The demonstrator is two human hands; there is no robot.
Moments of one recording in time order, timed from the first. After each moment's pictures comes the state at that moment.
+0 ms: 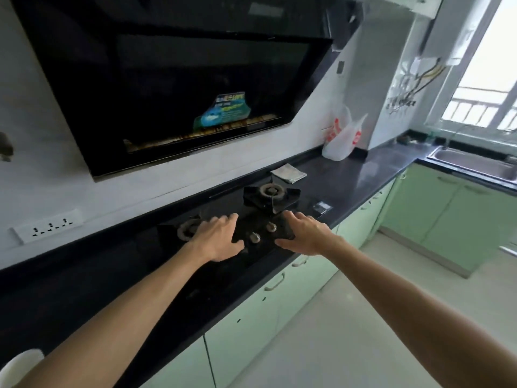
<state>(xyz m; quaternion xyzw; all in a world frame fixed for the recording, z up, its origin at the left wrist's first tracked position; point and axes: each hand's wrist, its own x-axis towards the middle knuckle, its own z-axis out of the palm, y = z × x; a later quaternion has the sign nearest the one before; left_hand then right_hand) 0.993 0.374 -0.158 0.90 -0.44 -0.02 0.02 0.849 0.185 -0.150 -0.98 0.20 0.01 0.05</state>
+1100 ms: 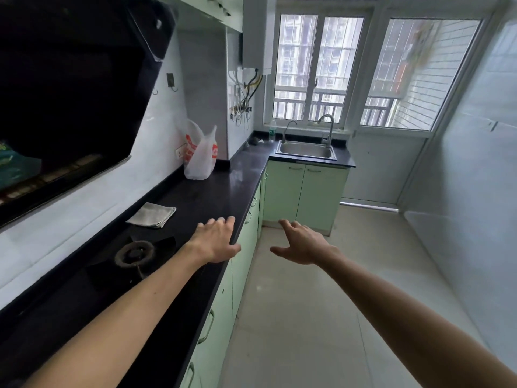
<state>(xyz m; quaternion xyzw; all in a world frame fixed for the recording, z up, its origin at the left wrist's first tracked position) 0.980 0.016 -0.133 0.72 -0.69 -0.01 0.00 0.760 -0.036 -0.135 -0.86 0.51 -0.03 0.07</state>
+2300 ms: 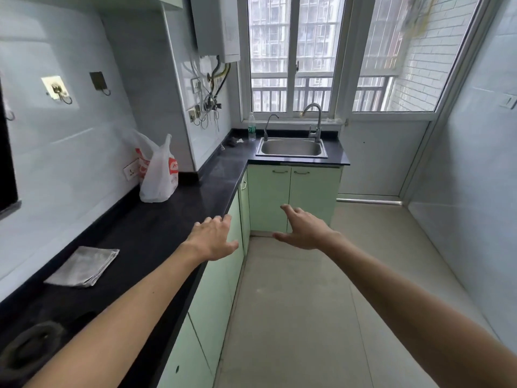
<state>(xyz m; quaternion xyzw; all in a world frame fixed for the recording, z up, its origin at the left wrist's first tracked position) 0.909 -0.296 -0.142 0.71 -0.70 -0.01 -0.03 0.678 -0.355 -0.141 -0.84 0.53 -0.06 0.11</state>
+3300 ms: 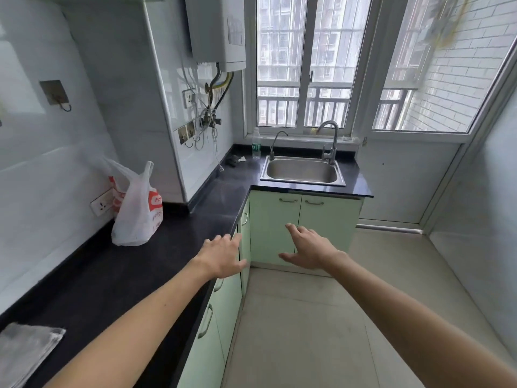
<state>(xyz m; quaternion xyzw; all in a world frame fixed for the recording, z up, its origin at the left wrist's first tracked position) 0.960 -0.581 -0.169 0.70 -0.71 -0.04 -0.06 0.733 -0.636 -0.160 -0.84 0.53 0.00 0.09</state>
